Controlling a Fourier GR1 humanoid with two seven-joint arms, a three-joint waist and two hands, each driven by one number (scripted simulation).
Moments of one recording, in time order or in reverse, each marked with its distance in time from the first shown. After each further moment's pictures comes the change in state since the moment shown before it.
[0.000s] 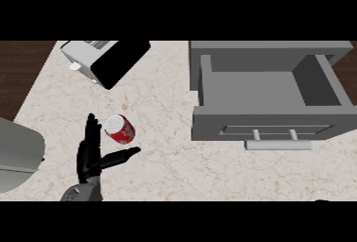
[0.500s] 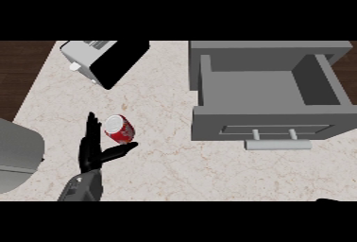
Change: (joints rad) left arm -0.163 0.033 0.109 0.336 0.056 -0.046 -0.171; right arm -0.024 0.001 -0.016 -0.005 -0.002 0.013 0.028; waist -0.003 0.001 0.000
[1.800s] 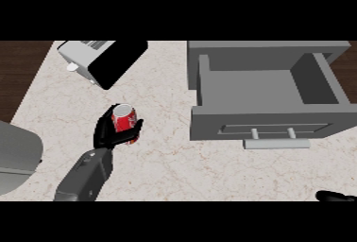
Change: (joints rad) left arm -0.316 0.031 0.047 0.429 0.011 -0.238 -0.225; right arm -0.048 0.001 -0.023 0.016 0.025 0.005 -0.003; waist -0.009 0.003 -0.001
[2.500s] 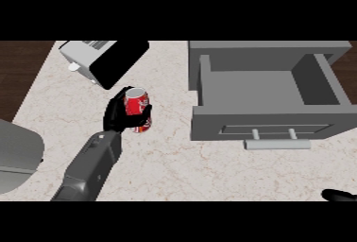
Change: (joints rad) left arm -0.107 -0.027 -0.027 -0.050 -0.003 -0.039 0.085; right arm -0.020 -0.015 -0.022 -0.019 0.003 -0.007 0.027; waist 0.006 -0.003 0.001
